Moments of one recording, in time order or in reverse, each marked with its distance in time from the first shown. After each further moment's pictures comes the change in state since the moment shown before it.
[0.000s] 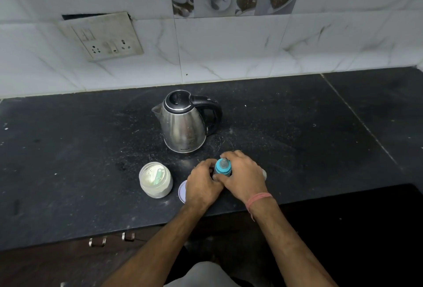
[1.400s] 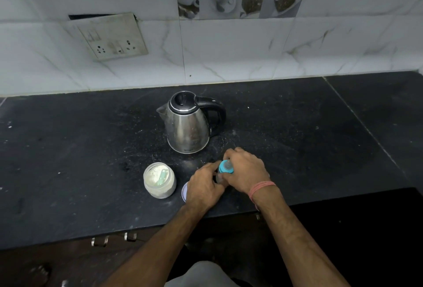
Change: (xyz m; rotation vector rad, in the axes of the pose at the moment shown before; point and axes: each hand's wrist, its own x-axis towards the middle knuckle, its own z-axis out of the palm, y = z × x) left_hand -0.005 0.001 -0.018 0.026 -0.098 0.117; right_hand 0.015 -0.025 -0.028 -0.165 -0.221 0.030
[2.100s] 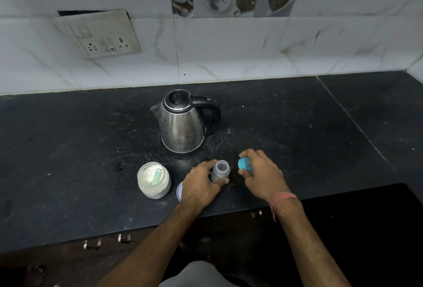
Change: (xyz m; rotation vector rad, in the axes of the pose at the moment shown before) left_hand 0.008 -0.009 0.007 0.059 0.011 0.001; right_hand -0.025 0.052 0.002 0.166 0.110 0.117
